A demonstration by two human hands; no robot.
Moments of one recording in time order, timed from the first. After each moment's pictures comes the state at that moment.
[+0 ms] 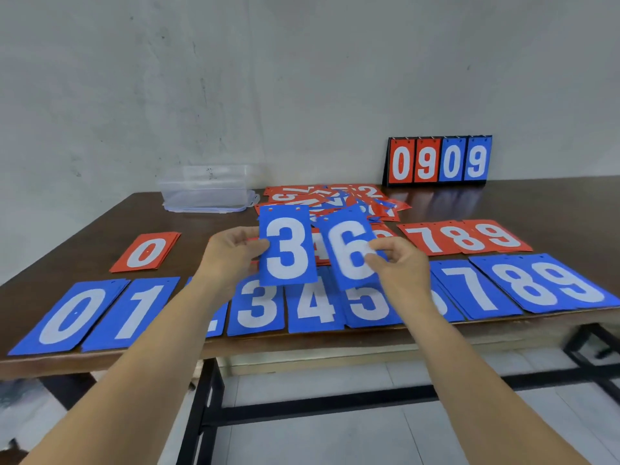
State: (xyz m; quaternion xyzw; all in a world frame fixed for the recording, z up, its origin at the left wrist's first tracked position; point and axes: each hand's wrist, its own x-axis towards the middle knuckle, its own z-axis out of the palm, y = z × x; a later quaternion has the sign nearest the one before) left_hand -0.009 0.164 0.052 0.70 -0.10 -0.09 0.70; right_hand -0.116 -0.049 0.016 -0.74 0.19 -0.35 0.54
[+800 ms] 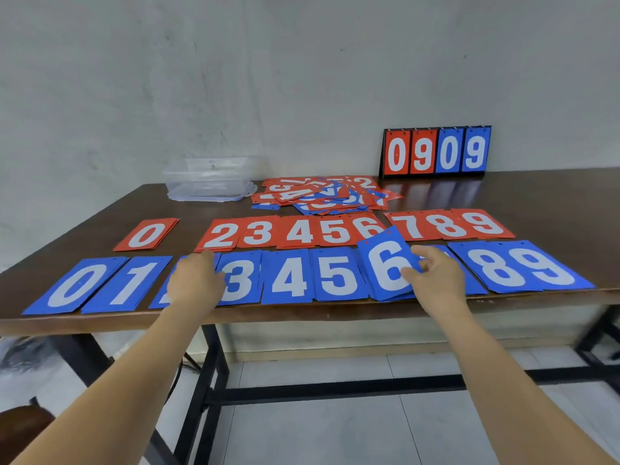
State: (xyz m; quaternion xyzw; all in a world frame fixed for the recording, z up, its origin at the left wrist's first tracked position) left_hand -0.032 0.180 -0.001 0.98 -0.04 0.09 0.17; right_hand -0.186 -0.126 -0.009 -0.82 0.29 -0.27 0.42
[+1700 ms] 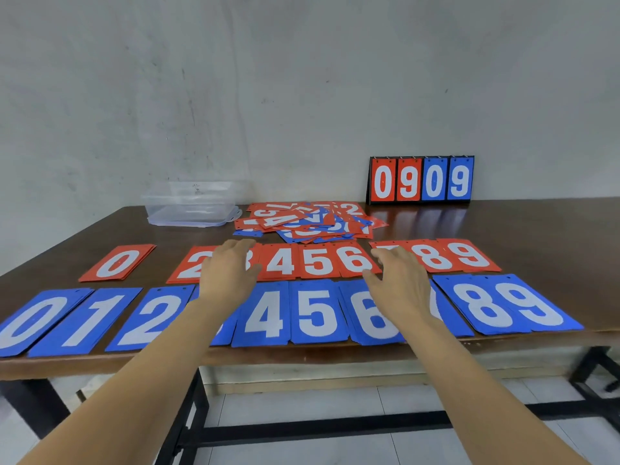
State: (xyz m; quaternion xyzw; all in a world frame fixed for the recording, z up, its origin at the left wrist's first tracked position) left_hand -0.009 0.097 0.024 0.93 -0.20 0.20 0.24; right_hand -0.140 -0.131 0.022 -0.92 0.21 -0.29 0.13
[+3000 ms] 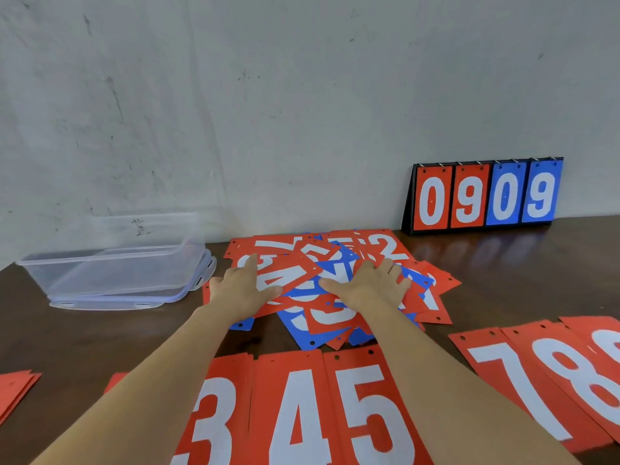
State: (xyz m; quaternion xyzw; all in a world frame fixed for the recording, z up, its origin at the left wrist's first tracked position) left_hand 0.311 -0.008 -0.009 0.97 -0.21 -0.02 0.13; right_hand 0.202 -0.194 0.001 -0.92 0.38 -0.03 0.13
